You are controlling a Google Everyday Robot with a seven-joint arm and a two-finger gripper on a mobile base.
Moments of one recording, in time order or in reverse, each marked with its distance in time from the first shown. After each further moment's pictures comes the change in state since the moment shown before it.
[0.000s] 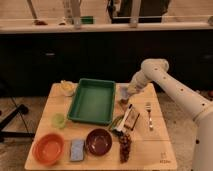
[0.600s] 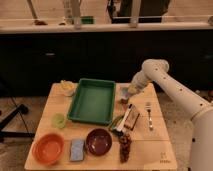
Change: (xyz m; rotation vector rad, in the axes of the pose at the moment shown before) arm 0.008 -0.003 0.010 -0.011 -0.010 0.013
